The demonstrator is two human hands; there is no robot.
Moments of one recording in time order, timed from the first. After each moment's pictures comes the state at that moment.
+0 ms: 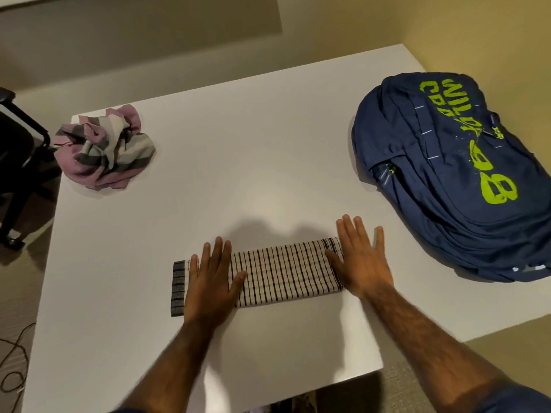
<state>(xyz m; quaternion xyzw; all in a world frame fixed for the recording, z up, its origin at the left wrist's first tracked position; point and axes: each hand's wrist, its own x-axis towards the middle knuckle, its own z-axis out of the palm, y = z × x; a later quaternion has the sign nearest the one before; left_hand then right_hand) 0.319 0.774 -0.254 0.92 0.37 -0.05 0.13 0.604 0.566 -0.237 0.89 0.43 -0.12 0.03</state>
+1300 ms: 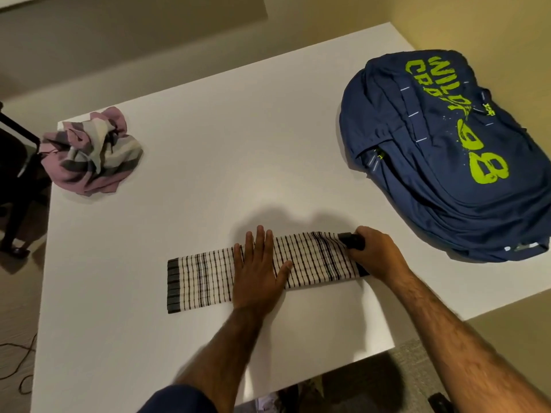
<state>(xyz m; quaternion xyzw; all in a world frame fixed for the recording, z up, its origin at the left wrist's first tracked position) 0.405 0.702 -0.243 0.93 0.33 -0.07 0.13 0.621 0.544 -0.184 0.90 0.29 -0.28 -0.20</state>
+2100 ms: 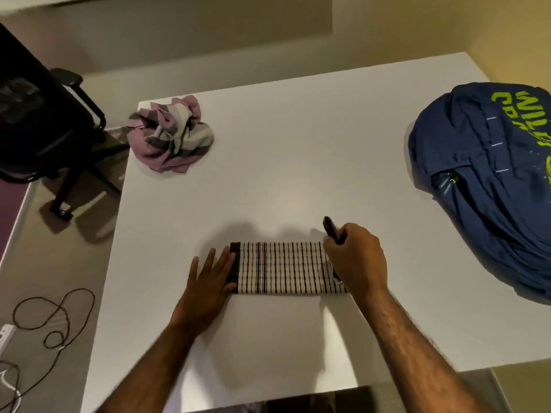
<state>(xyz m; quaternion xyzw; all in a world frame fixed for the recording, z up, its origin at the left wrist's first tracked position) 0.191 0.829 -0.237 0.93 0.32 -0.12 0.12 0.470 0.668 -0.107 0.89 0.25 -0.20 -0.32</state>
